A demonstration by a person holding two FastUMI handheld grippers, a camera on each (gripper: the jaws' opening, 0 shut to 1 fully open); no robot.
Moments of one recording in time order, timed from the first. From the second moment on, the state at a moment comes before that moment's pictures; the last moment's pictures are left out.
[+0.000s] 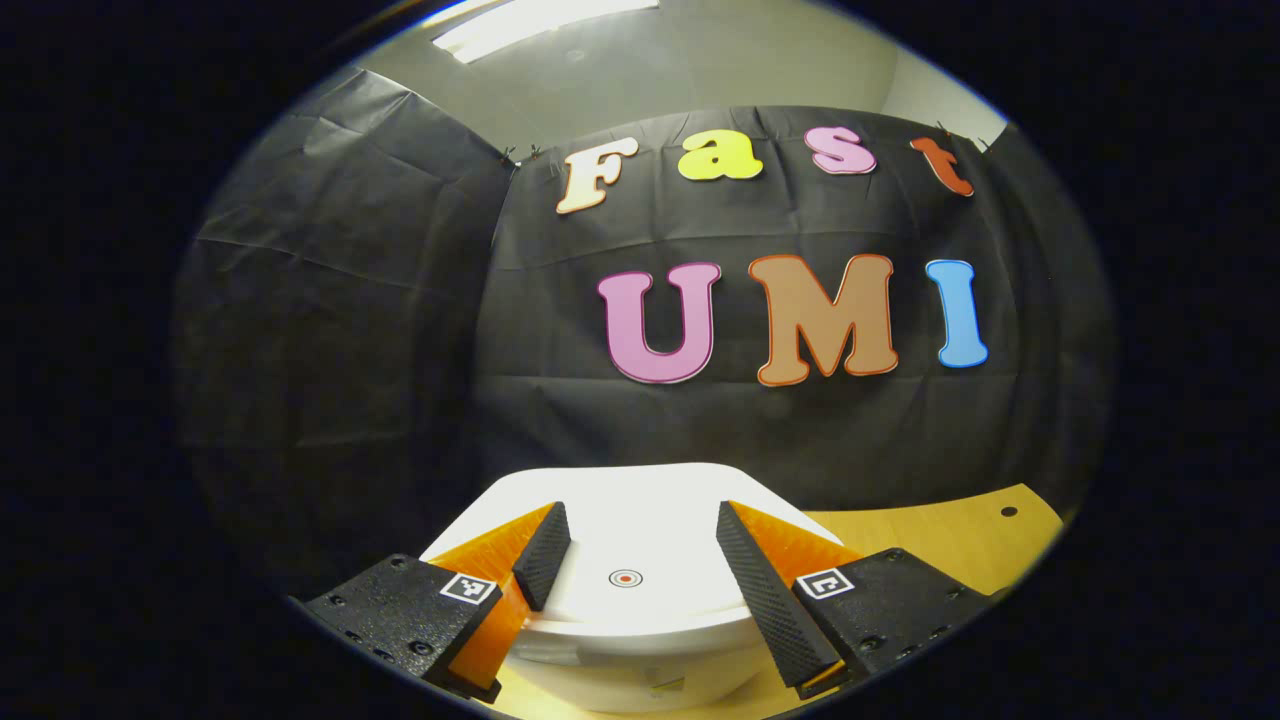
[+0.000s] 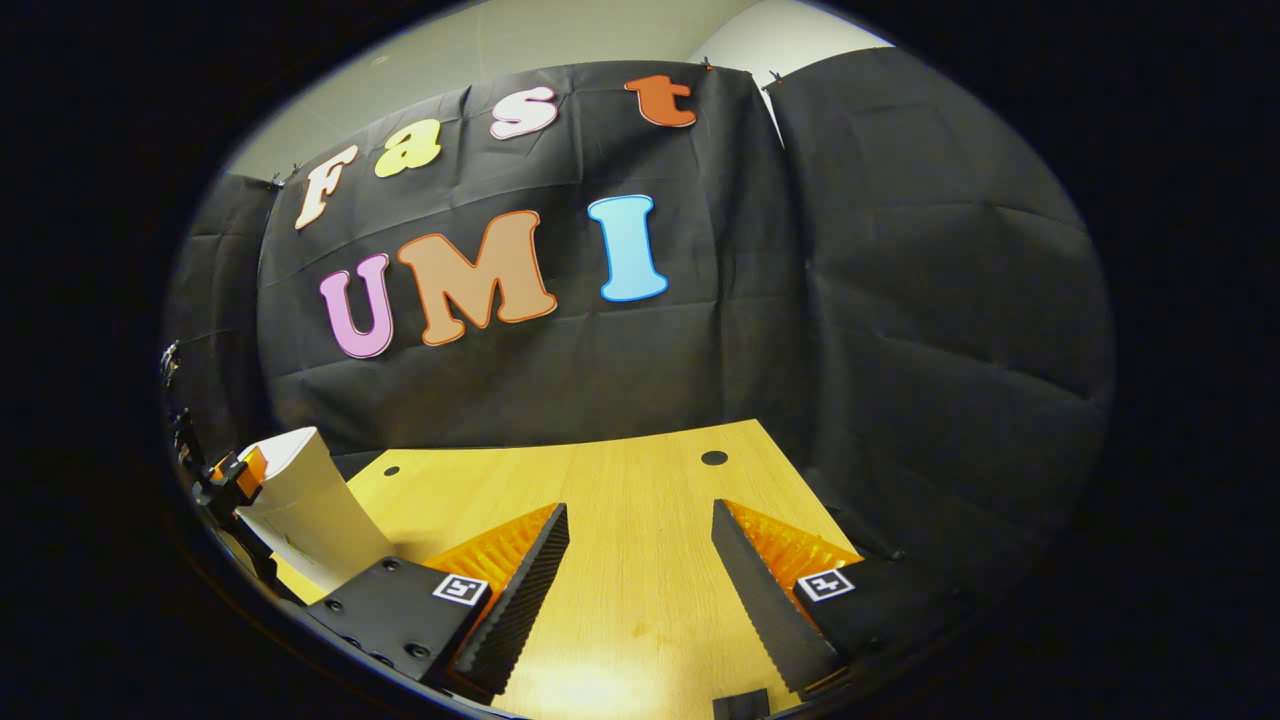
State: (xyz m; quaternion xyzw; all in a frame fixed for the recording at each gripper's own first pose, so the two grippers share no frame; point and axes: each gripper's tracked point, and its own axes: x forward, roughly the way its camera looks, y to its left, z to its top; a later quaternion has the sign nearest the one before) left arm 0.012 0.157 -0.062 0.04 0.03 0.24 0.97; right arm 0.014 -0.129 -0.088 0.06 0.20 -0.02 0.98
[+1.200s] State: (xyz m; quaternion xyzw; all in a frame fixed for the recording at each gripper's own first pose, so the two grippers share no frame) left arm 0.015 -0.035 0.032 0.06 -0.07 0.01 1.00; right arm 0.019 -0.021 -0.058 0.09 0.12 0.07 0.99
